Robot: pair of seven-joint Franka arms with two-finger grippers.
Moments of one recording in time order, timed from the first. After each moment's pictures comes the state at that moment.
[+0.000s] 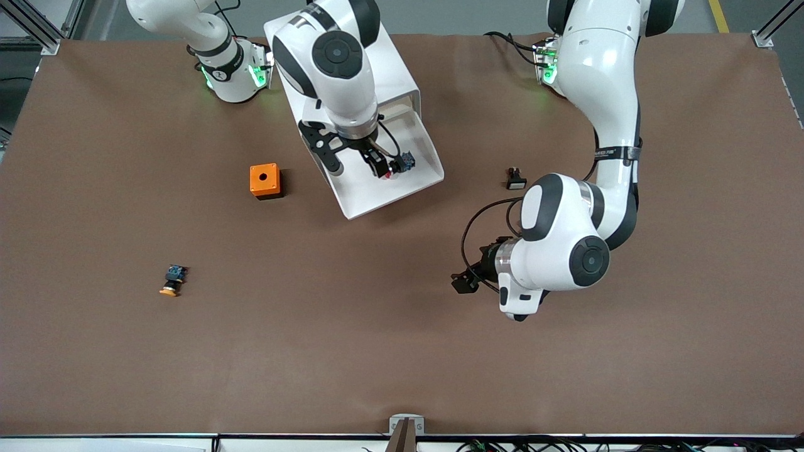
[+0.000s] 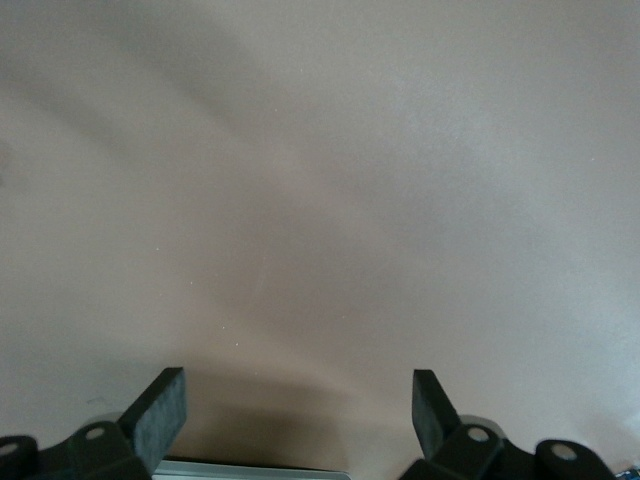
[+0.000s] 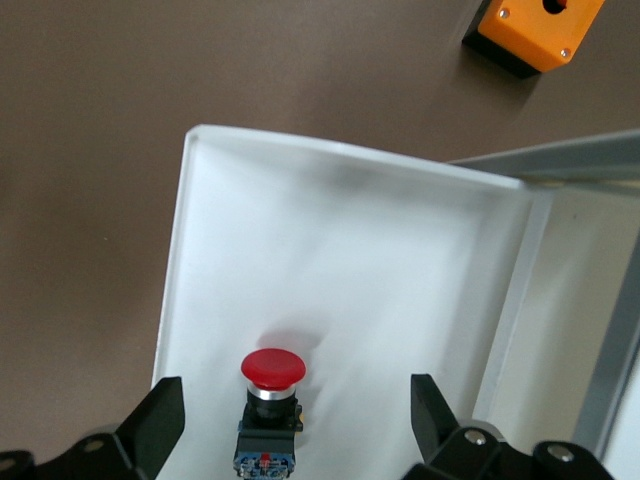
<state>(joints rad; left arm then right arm) -0.69 0.82 0.44 -1.13 -0.75 1.74 -0.90 0.85 0.26 -0.05 -1.73 0.09 1.92 1.73</state>
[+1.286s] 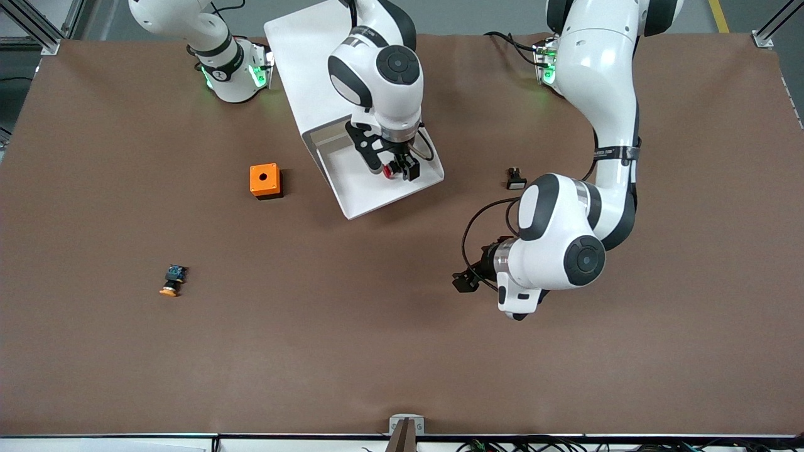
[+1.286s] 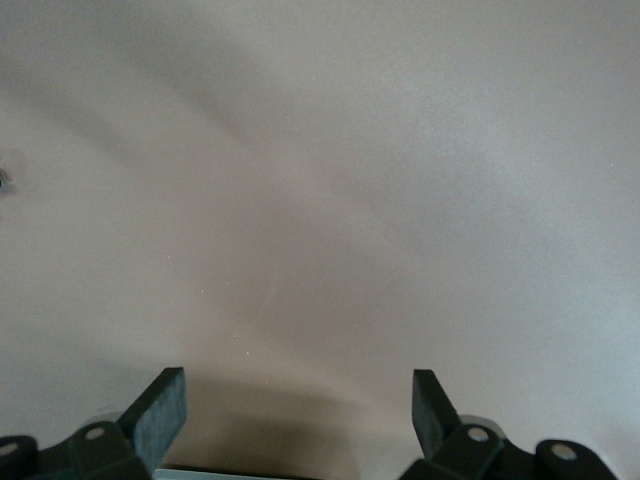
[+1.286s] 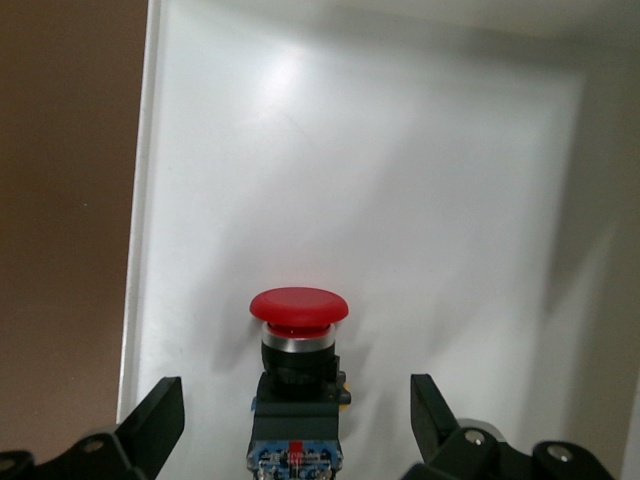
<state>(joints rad) -0.70 0.82 0.44 -1.14 -0.73 1.74 -0.90 0.95 0.41 -0.05 -1.70 0.04 2.05 1.93</state>
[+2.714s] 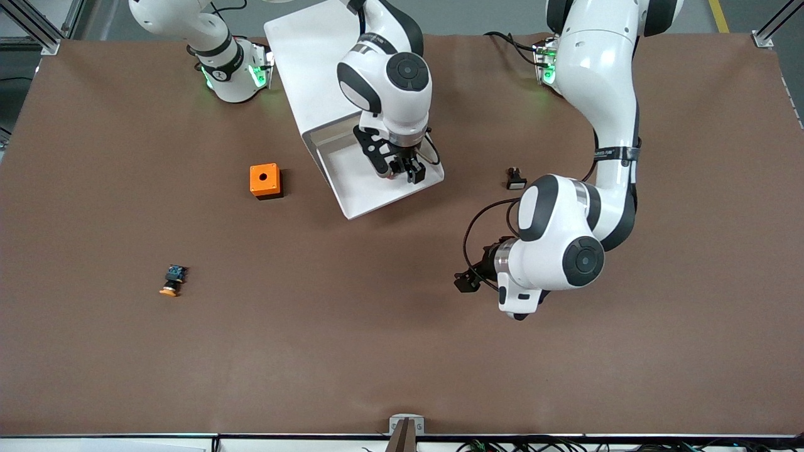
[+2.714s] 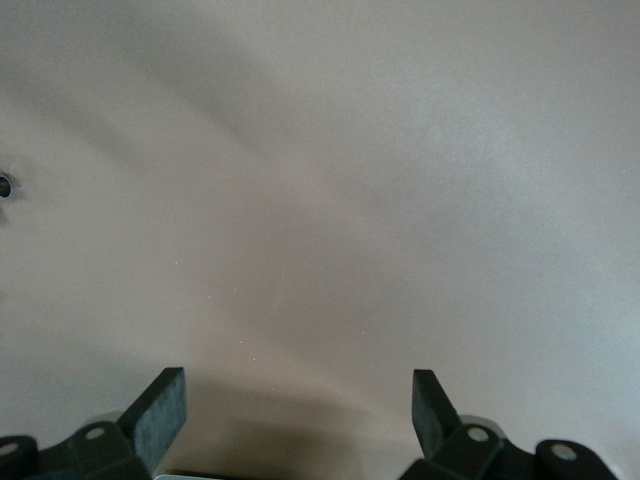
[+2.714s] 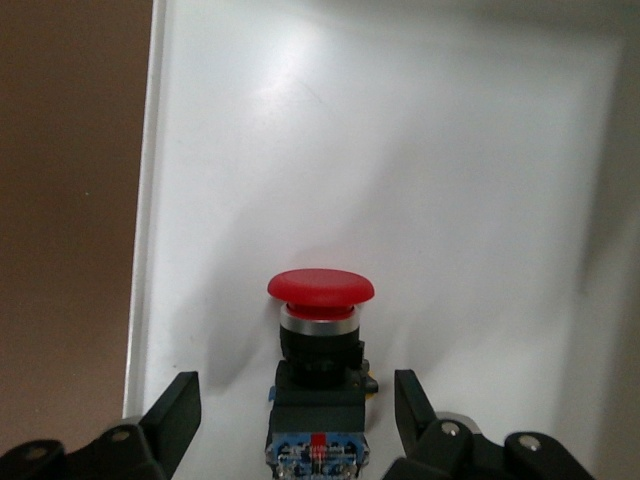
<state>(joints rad) -0.70 0.82 0.44 -1.15 -0.71 1.74 -0.90 0.96 0.46 -0.05 -1.66 0.04 2.05 1.94</state>
